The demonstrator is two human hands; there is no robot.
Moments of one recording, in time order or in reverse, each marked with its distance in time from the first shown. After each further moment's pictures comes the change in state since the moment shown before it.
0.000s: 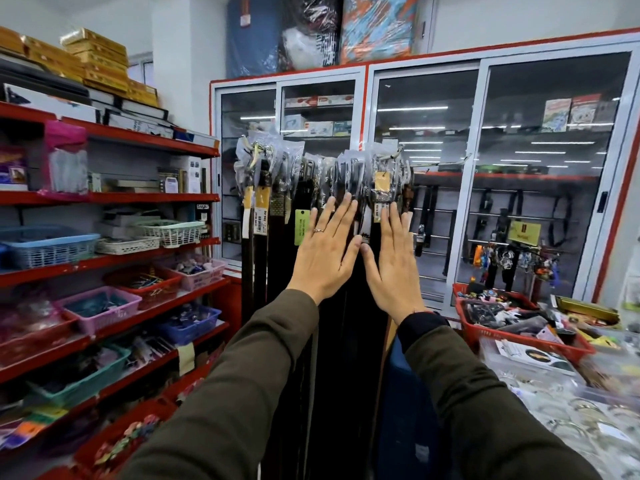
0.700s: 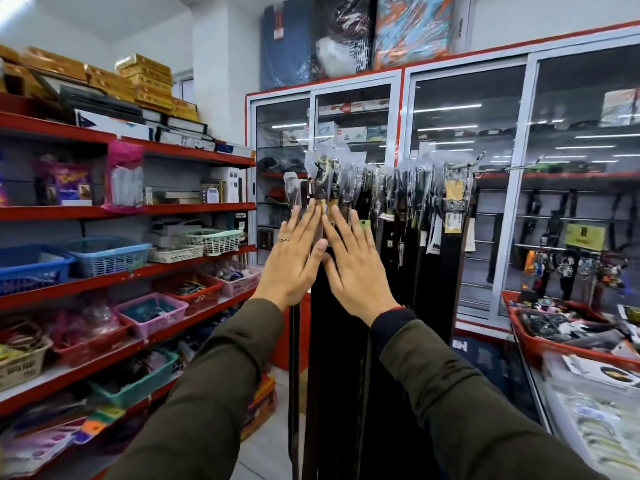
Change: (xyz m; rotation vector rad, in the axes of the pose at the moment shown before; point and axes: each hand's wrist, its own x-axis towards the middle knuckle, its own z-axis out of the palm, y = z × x) left_hand -0.045 -0.138 -0.083 -0.170 -0.016 -0.085; right_hand 0.026 -0.132 0.091 -0.077 -0.120 -0.281
